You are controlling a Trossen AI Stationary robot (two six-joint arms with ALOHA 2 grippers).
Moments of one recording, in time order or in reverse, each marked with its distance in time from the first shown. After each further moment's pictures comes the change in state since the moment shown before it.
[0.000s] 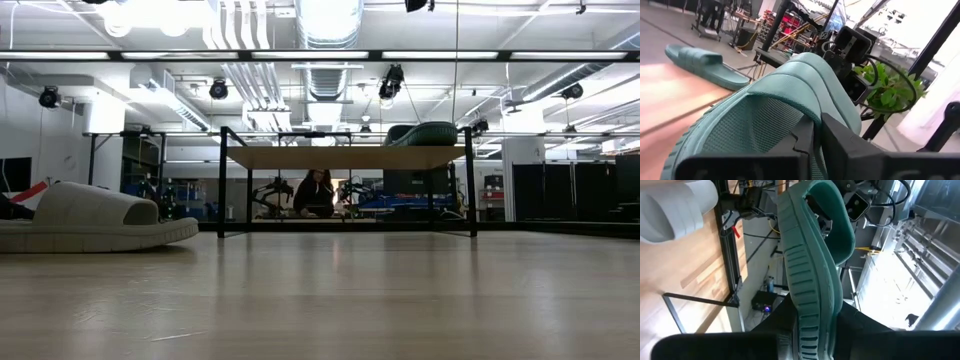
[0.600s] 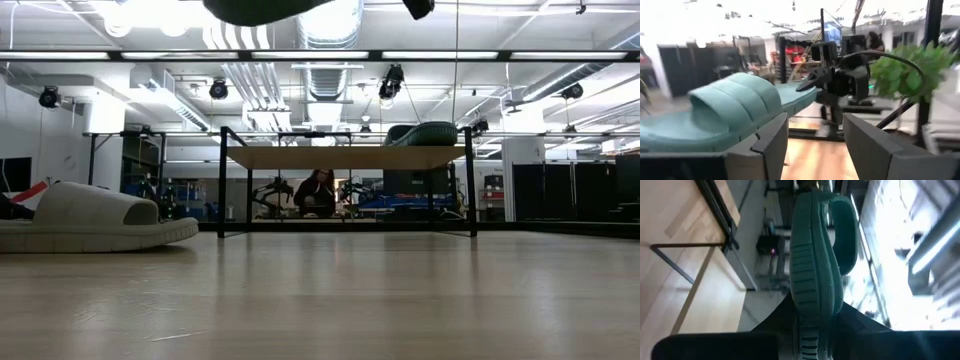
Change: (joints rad) left arm -0.002 -0.027 0.002 0.192 -0.043 0.709; right arm -0.004 -0.013 0.003 0.015 0.350 0.162
